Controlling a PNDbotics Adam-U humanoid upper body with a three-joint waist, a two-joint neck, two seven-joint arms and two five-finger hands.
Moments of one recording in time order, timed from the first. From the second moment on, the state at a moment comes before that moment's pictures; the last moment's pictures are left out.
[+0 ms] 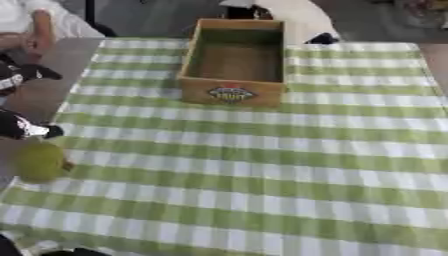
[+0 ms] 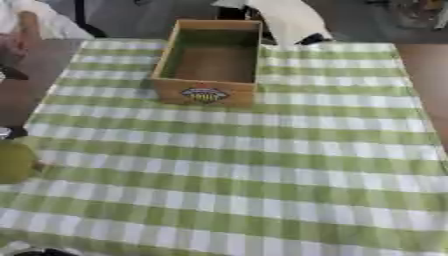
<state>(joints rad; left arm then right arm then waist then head) -0.18 0.99 0.08 -1.56 -0.41 -0.15 -0.54 -0.53 -0.29 -0.27 -1.95 0.26 -0.19 -0.05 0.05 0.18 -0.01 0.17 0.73</state>
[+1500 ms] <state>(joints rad) -0.04 1.01 0.11 -1.58 -0.47 -0.13 -0.77 -0.52 -0.29 -0.27 -1.94 0.26 -0.19 -0.05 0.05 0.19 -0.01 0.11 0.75</state>
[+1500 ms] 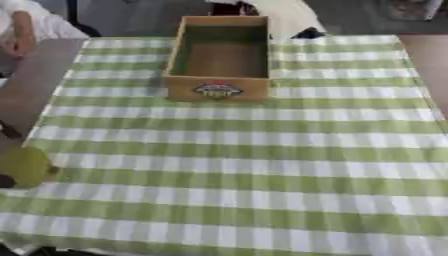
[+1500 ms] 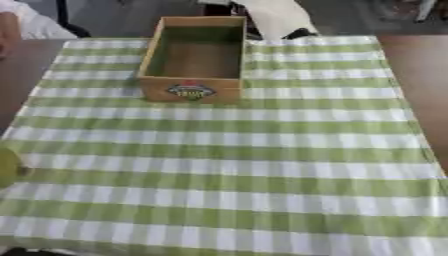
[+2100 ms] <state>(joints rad) -0.05 0.95 0.07 -1.58 -0.55 -0.10 -0.71 -0.52 -0.29 -0.27 -1.94 0.26 -0.19 -0.05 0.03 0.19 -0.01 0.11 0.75</state>
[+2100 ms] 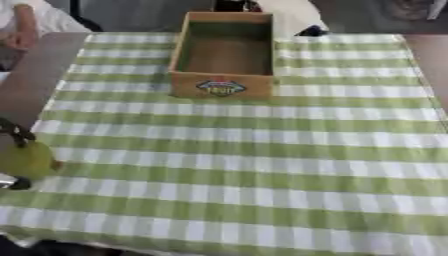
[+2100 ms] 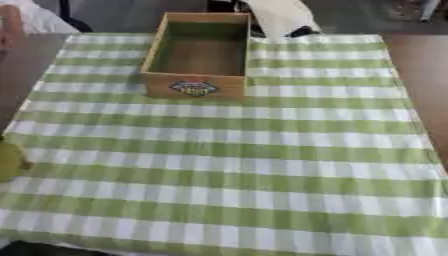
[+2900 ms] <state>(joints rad) -0.05 0.93 0.05 -1.58 -0.59 -0.12 -0.68 -0.52 -0.29 -0.27 -1.93 0.26 -0.19 -0.05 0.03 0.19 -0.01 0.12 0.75</state>
